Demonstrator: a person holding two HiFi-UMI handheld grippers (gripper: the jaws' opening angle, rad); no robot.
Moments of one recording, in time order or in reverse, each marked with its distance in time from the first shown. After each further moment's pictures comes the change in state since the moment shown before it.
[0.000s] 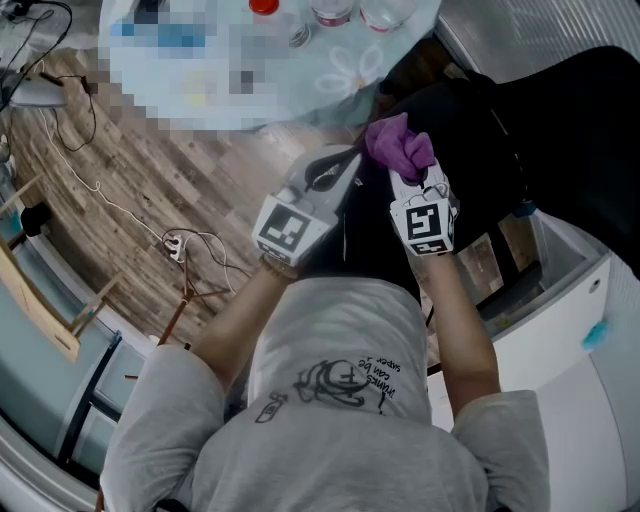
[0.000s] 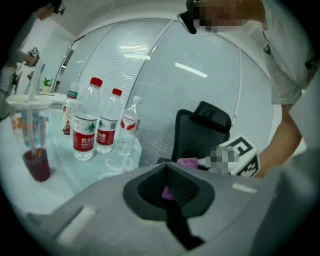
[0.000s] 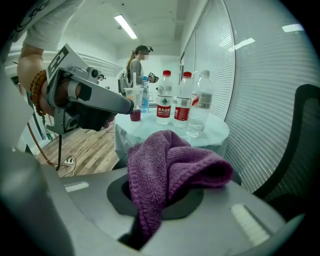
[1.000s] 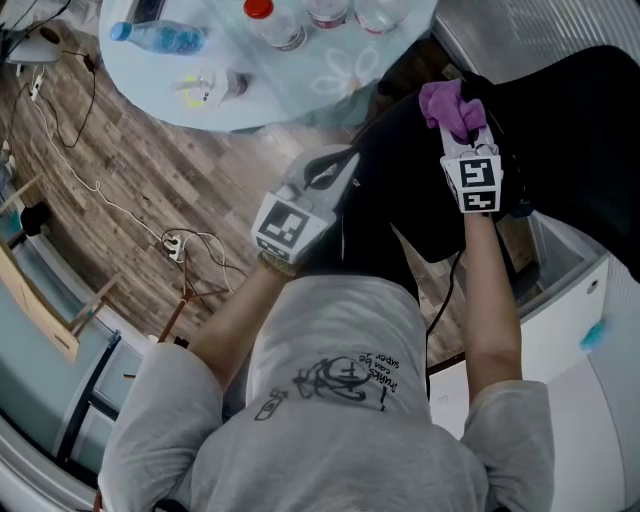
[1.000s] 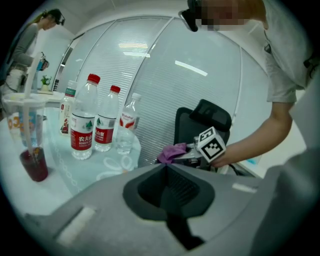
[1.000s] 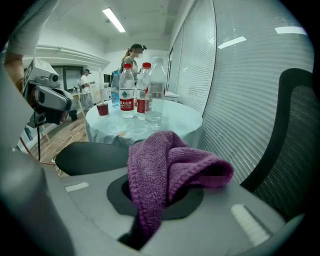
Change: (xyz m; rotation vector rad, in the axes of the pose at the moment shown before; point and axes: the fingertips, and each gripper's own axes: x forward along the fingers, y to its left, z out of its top) left arm 0.007 -0.001 -0.002 -0.003 0.020 -0.006; right arm 0.000 -0.133 -0.022 0.052 0.060 -0.113
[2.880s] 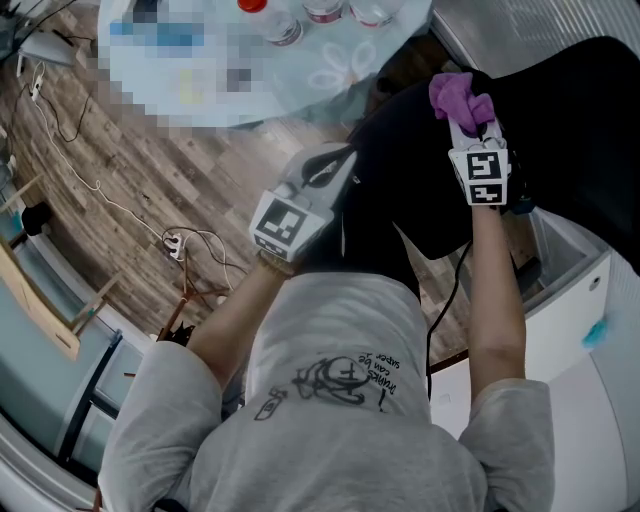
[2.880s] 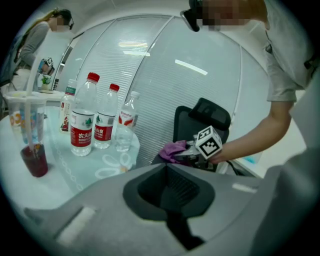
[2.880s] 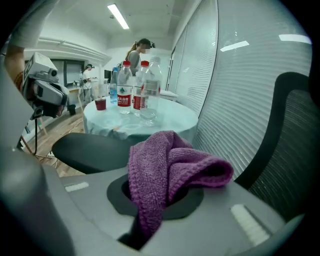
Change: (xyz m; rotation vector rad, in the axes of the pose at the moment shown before) left arm -0.002 -0.008 -0.007 0.000 0.013 0.000; right arm -0.007 -0.020 -0.012 -0.047 0.010 -0.033
